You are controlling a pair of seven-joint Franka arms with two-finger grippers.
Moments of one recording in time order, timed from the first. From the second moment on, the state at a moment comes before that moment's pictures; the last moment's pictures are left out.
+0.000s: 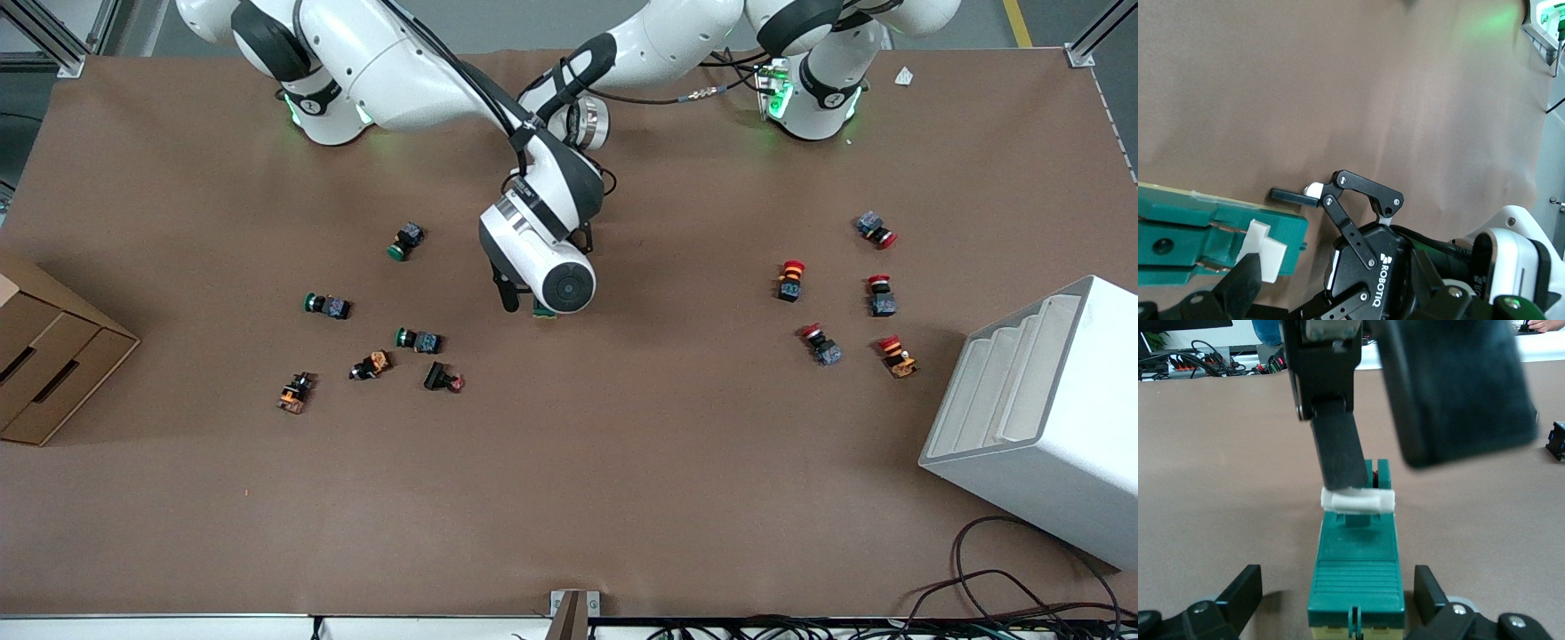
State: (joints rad) left arm -0.87 0.89 -0.44 -1.85 1.87 1.88 -2.52; right arm 0.72 0.86 0.07 -1.25 0.24 1.54 1.99
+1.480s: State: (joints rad) left arm -0.87 0.89 -0.45 -1.84 1.86 1.88 -2.52; right arm 0.50 0.75 0.04 -1.21 0.09 1.49 1.35
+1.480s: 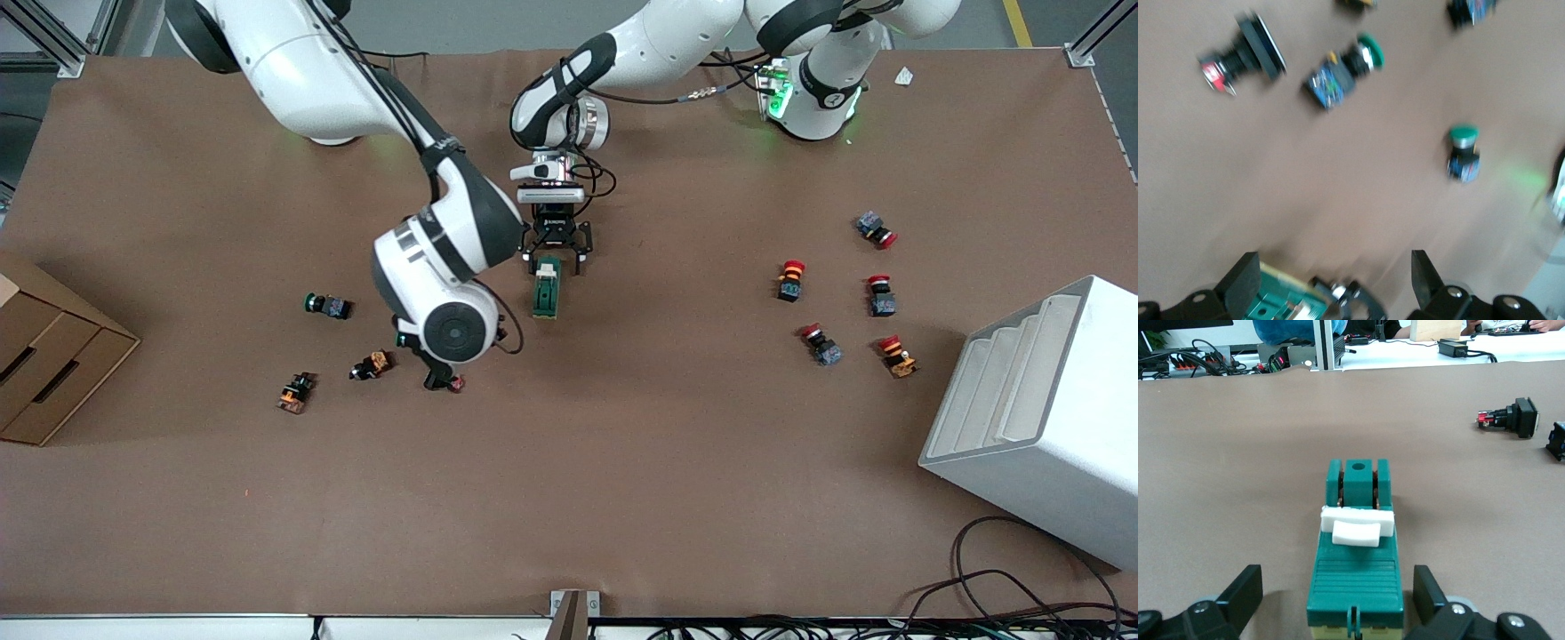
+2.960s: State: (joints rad) left arm -0.51 0.44 -0.53 -1.50 0.59 1.89 -1.44; right arm -0.09 0.58 0.04 -1.20 -0.09 1.53 -0.14
